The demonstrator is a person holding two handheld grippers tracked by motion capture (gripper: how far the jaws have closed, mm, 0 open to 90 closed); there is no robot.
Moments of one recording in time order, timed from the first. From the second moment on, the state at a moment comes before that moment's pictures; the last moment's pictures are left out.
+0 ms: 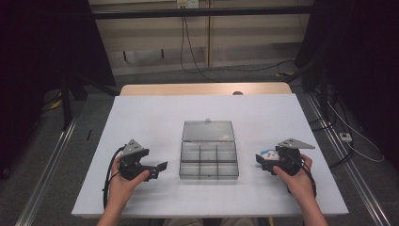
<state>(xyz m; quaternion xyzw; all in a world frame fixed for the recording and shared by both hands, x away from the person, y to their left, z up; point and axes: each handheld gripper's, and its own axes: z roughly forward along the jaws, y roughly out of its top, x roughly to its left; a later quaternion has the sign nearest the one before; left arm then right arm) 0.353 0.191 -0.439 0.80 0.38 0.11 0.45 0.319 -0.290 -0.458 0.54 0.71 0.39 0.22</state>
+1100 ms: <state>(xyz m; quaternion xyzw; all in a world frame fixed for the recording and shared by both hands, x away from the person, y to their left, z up) 0.353 0.190 -0.439 0.80 0.39 0.11 0.45 0.312 -0.298 -0.464 0.55 0.72 0.37 0.20</state>
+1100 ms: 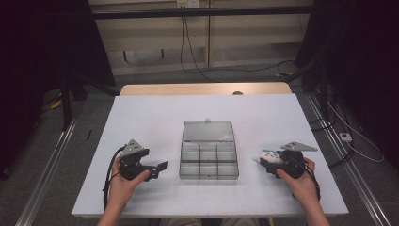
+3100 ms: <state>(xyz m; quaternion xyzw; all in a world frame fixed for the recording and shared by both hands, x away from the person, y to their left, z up) 0.352 0.192 -0.439 0.80 0.39 0.11 0.45 0.315 -0.252 -0.416 0.48 0.74 0.42 0.20</state>
